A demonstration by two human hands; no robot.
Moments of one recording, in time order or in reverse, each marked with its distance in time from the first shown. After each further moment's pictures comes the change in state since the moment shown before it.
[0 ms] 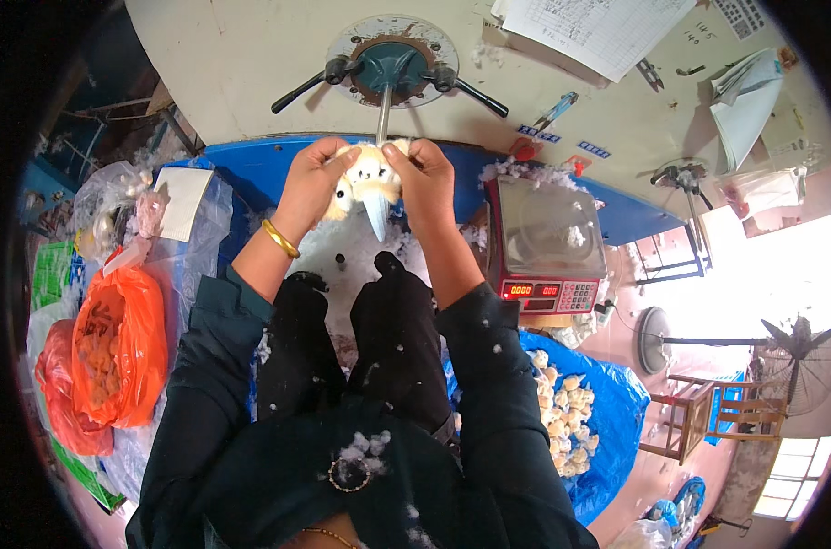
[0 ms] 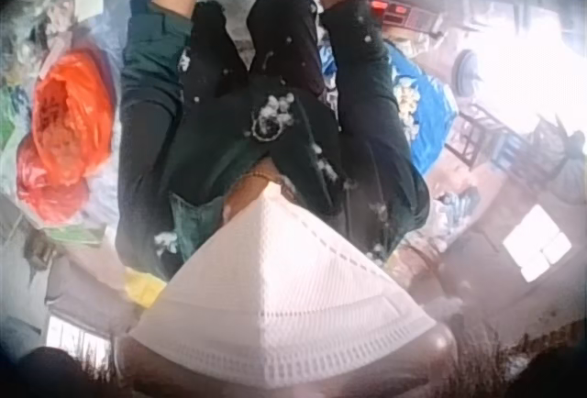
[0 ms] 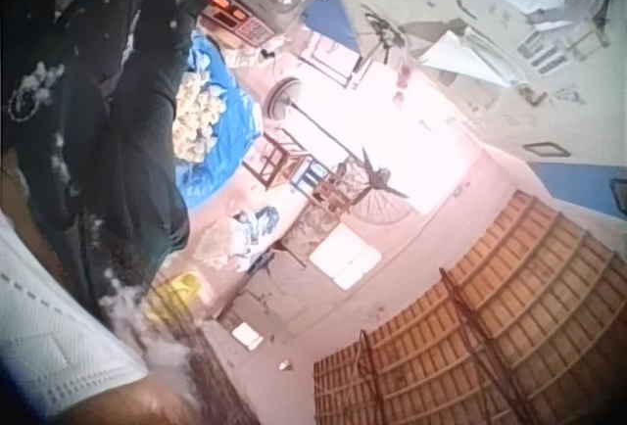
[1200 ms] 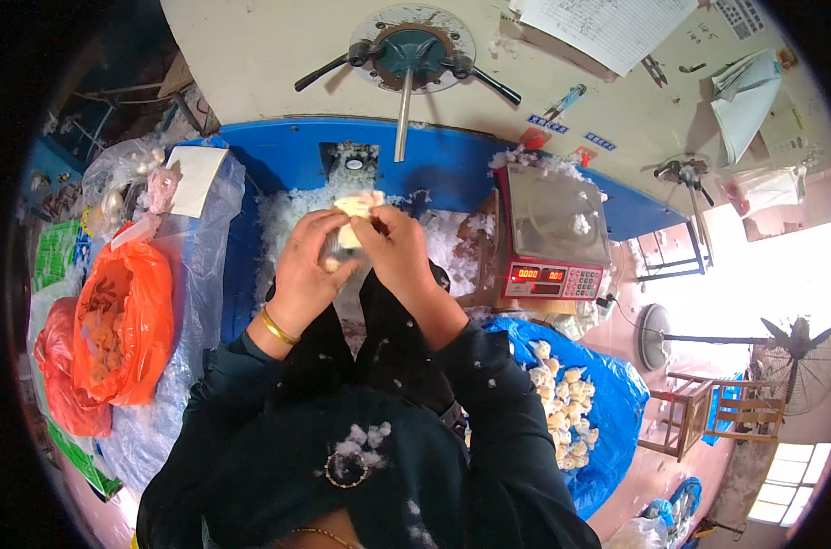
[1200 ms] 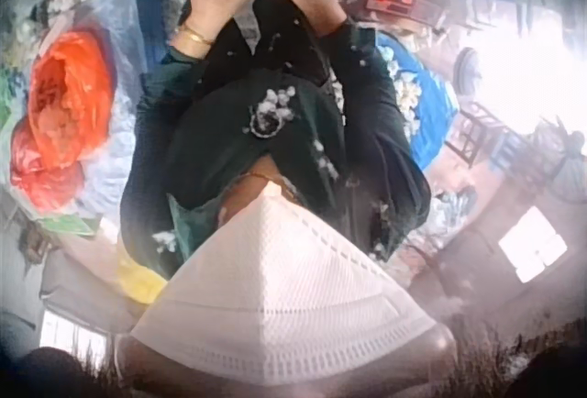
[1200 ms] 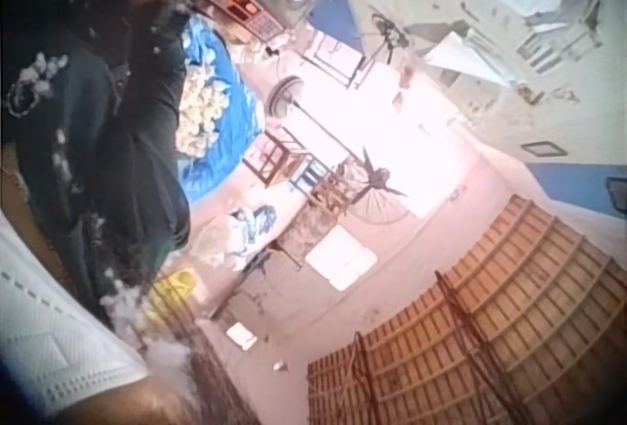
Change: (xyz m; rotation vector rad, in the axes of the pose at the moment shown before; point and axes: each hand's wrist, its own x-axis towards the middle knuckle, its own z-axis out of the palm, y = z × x) left_hand -0.152 0.034 -0.005 0.645 0.094 0.376; right_hand -0.113 0.008 0.020 -0.405 -0.181 0.075
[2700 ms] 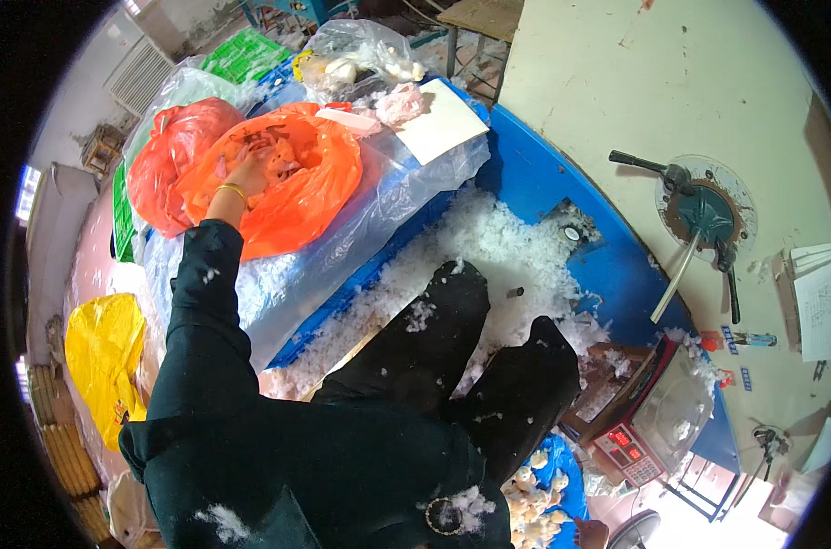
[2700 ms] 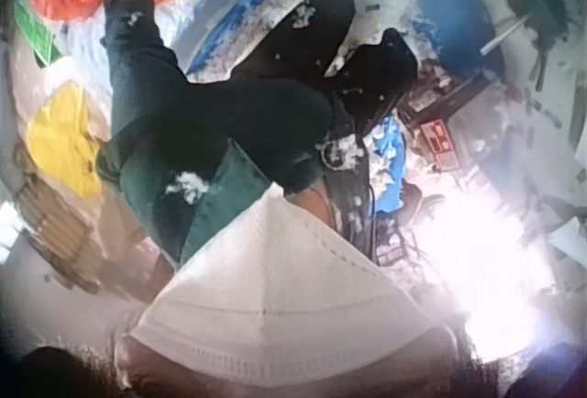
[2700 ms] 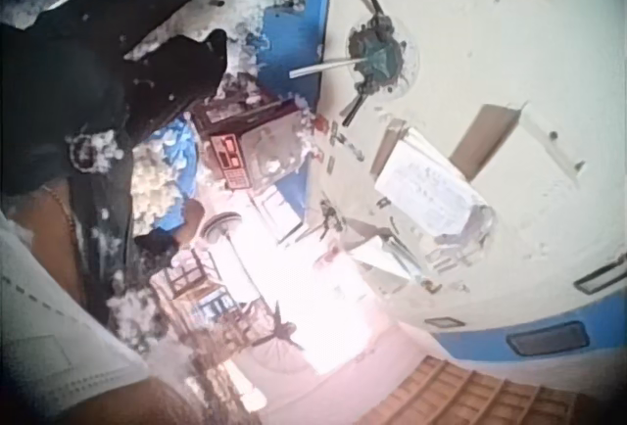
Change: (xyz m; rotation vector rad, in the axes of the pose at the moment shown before) left_hand -0.179 -0.269 -0.407 1.198 -0.103 -0.736; right_hand -0.203 0.132 -0.362 -0.995 -0.384 1.155
